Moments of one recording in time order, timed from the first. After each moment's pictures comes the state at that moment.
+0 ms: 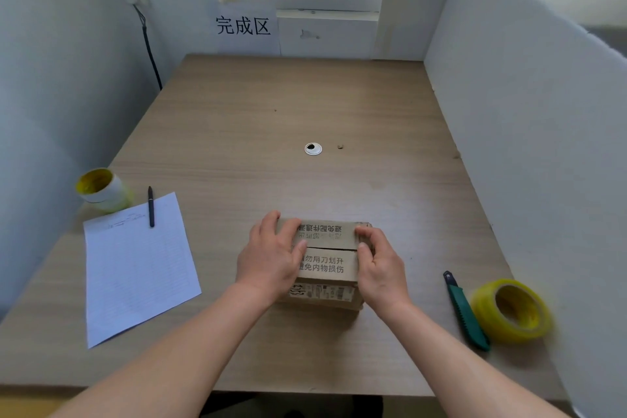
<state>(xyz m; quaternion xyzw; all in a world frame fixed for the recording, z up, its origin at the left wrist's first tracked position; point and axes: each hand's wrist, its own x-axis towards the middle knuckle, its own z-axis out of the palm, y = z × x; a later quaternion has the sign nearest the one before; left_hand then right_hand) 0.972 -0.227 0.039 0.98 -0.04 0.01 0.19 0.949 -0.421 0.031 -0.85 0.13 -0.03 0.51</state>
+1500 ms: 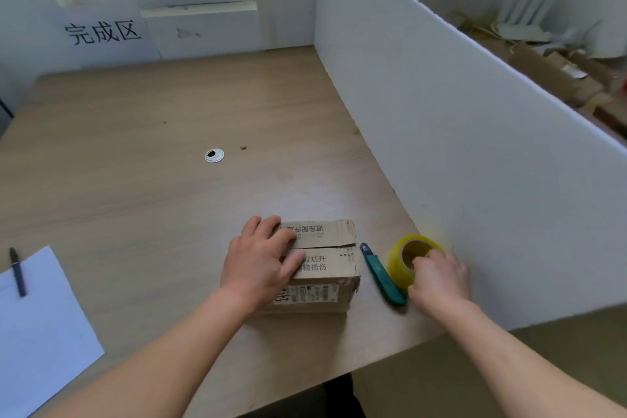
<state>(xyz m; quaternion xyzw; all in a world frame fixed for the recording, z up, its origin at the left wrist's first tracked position) 0.984 -0.350 0.032 0.94 -0.27 0.07 0.19 0.869 -0.635 0.023 -0.95 0.27 0.16 -0.03</state>
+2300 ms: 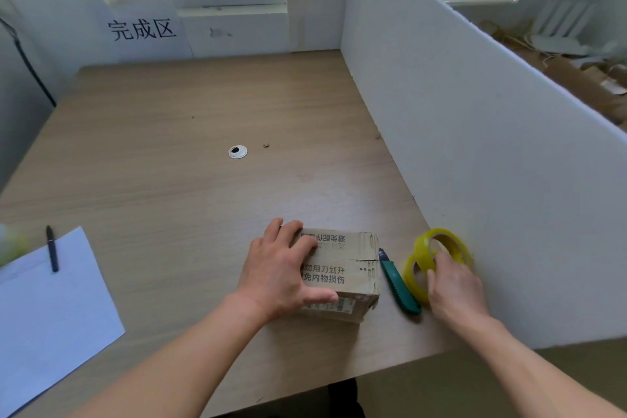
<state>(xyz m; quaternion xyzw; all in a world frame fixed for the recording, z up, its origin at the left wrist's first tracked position) 0.964 -0.342 0.049 0.95 -0.29 -0.01 0.13 0.869 -0.650 -0.001 -0.97 0.22 0.02 0.07</state>
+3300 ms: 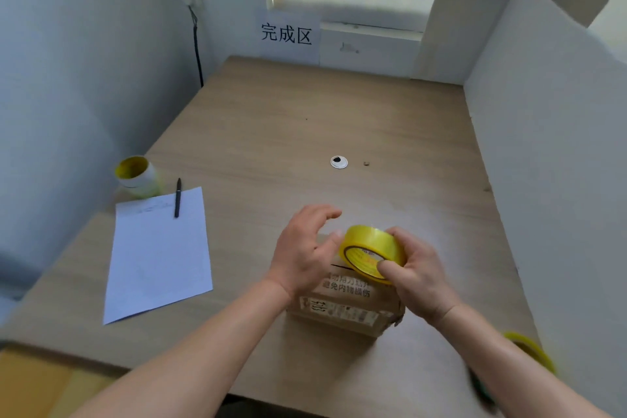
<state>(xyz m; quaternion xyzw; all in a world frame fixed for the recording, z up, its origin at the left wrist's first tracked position) 0.977 -0.256 0.092 0.87 -0.07 0.09 0.48 0.974 -0.458 0.095 -0.86 -0.09 0.02 0.50</state>
